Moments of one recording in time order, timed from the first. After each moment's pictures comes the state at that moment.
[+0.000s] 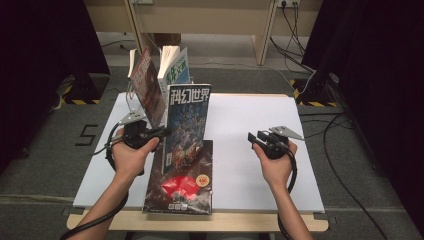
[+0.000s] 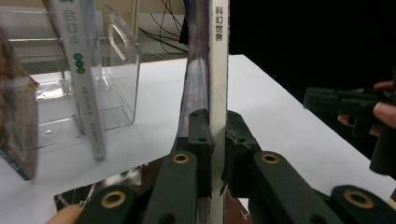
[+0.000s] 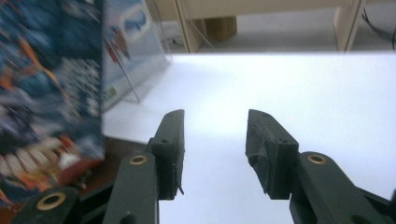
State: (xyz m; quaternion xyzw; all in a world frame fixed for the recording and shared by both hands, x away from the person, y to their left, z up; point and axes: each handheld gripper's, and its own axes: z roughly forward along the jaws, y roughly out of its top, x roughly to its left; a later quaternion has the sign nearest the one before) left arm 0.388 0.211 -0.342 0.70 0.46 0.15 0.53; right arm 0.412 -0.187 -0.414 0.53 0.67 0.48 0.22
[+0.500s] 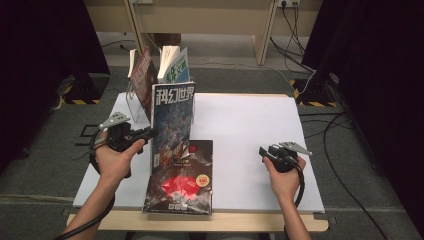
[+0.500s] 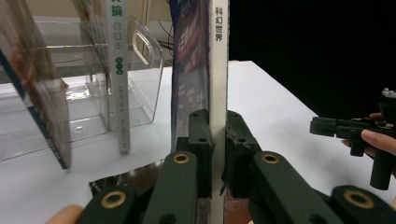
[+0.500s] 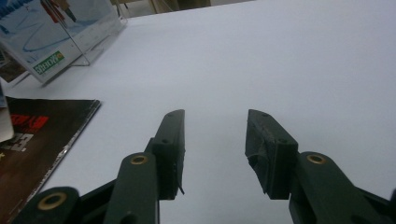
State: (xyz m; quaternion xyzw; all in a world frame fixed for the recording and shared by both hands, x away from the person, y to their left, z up) left arm 0.374 0.241 -0.339 0.69 0.46 0.16 0.54; right arm 0.399 -0.220 -0.458 0.57 0.65 0.44 0.22
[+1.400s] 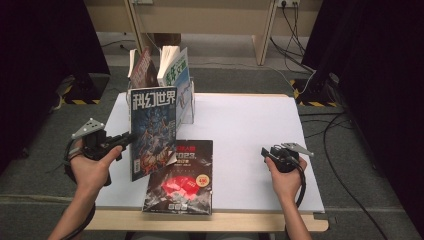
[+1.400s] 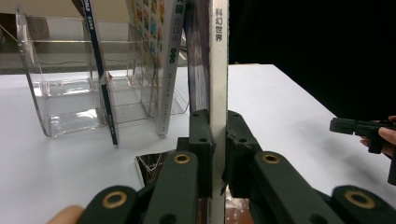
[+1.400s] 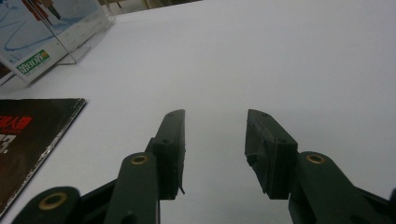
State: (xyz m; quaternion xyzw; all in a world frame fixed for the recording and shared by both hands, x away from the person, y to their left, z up) left arm 0.353 0.287 -0.344 0.67 0.49 0.19 0.53; right arm 0.402 -0.227 -0.466 0.59 0.65 0.44 0.21
